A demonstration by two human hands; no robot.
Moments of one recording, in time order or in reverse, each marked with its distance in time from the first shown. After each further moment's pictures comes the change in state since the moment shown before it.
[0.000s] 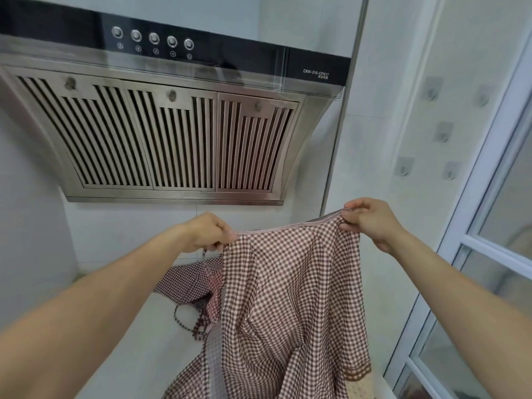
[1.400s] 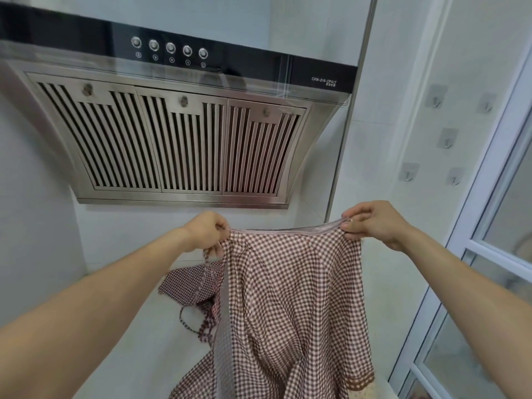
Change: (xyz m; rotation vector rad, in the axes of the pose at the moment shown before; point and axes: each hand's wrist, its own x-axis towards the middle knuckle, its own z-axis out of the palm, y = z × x) left_hand -0.016 -0.005 -0.010 0.121 0.124 0.086; right_hand -0.004 -0.012 -0.007 -0.201 -0.188 -0.012
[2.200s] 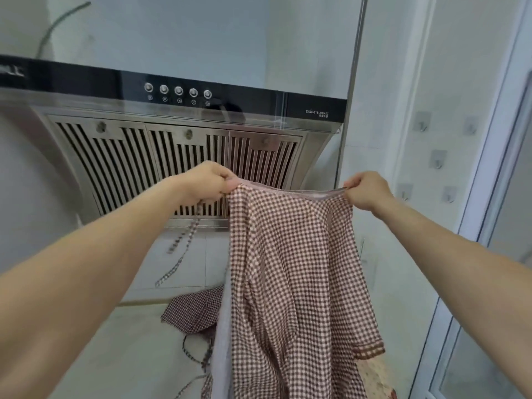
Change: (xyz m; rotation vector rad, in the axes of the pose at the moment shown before) left_hand -0.015 0.103 -0.099 -0.043 0.078 0.170; right_hand 0.032 -0.092 0.003 -0.413 0.386 -0.106
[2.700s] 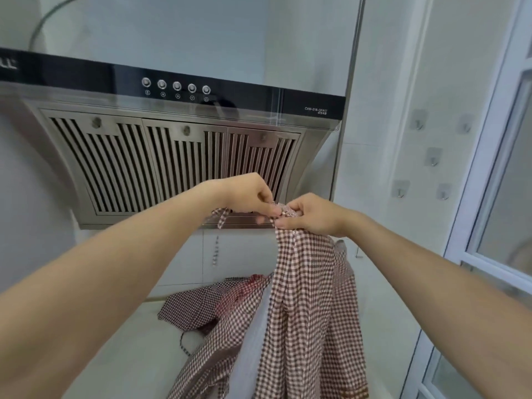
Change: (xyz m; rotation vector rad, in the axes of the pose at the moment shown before) left_hand 0.003 0.033 0.046 0.470 -0.223 0.266; right_hand -0.063 -0.045 0.042 0.084 -0.750 -0.360
